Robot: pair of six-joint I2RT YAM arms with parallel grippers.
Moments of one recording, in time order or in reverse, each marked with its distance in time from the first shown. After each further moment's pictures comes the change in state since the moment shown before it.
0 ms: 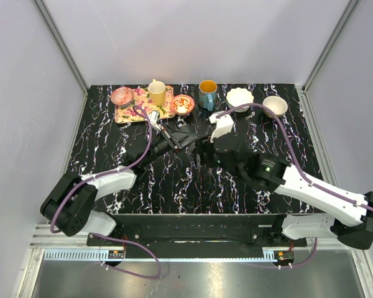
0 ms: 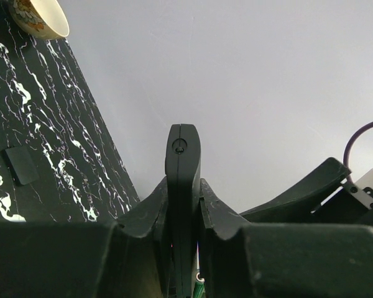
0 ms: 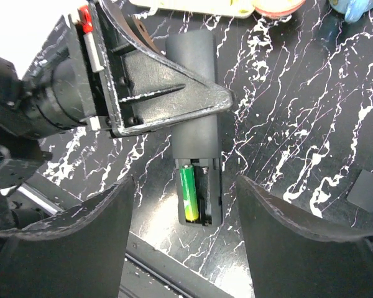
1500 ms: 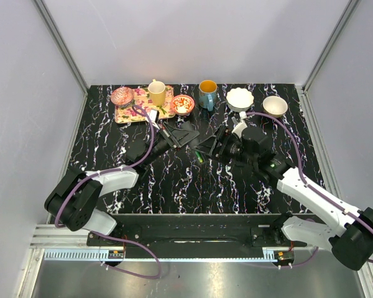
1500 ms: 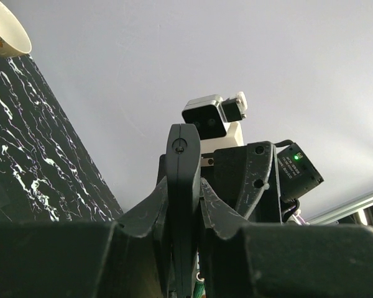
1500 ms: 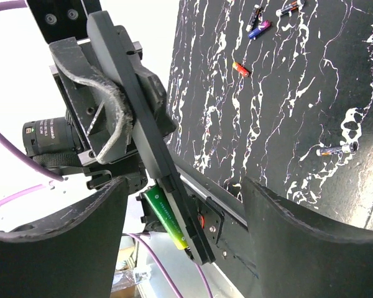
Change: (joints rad) left arm 0.000 0.058 0.000 0.186 0.011 -0.039; right arm -0.421 -0.118 -0.384 0.429 -0.718 0.574
